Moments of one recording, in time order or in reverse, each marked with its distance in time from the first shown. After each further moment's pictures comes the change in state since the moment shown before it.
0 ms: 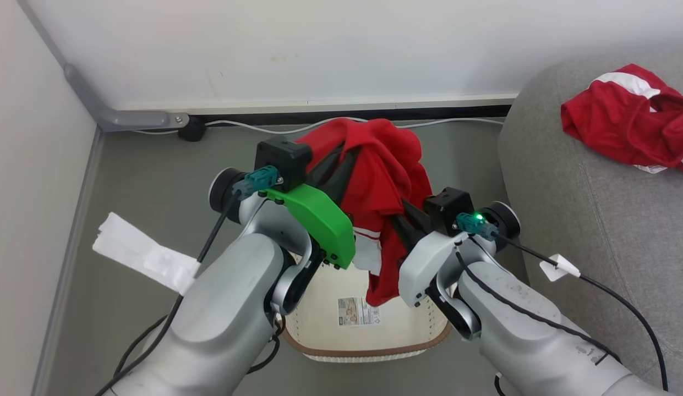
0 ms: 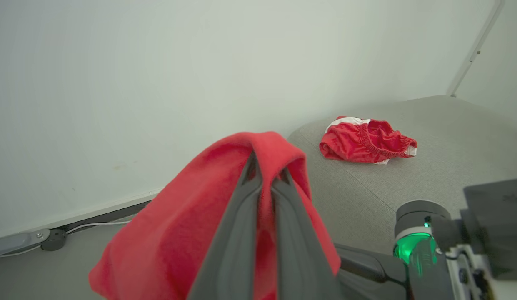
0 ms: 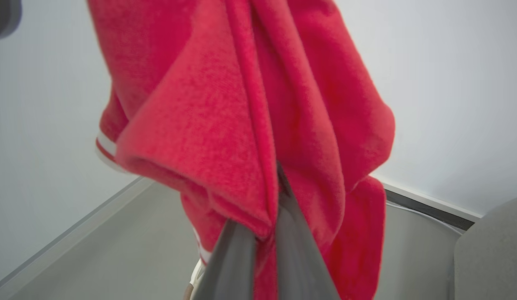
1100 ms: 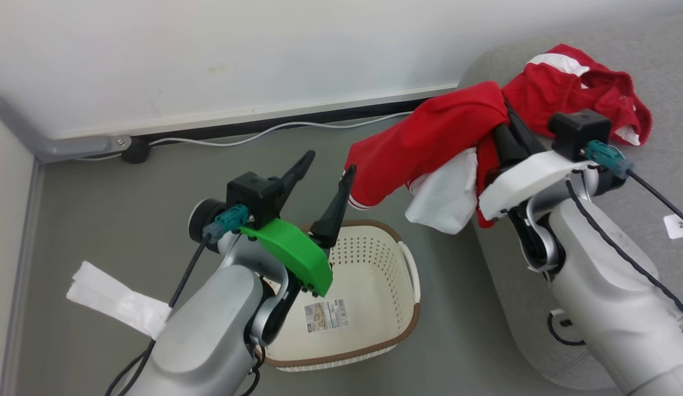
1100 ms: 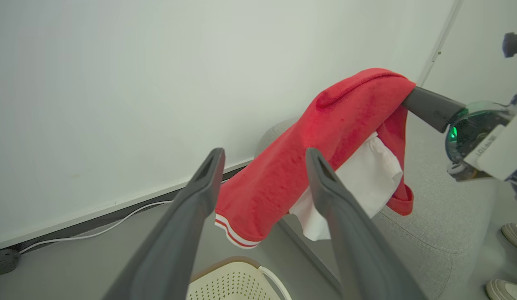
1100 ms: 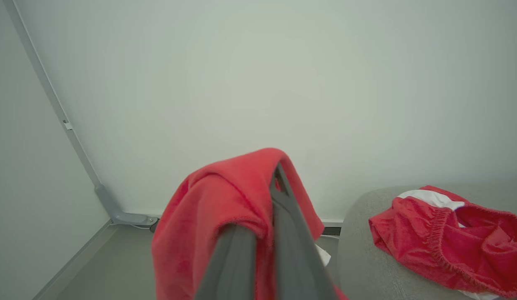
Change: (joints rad) left arm 0.097 0.067 0.021 -0.032 0.005 -0.008 -0.105; right arm -0.033 -0.132 -0.293 -0.141 0.071 -0.036 -0.006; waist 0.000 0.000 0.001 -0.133
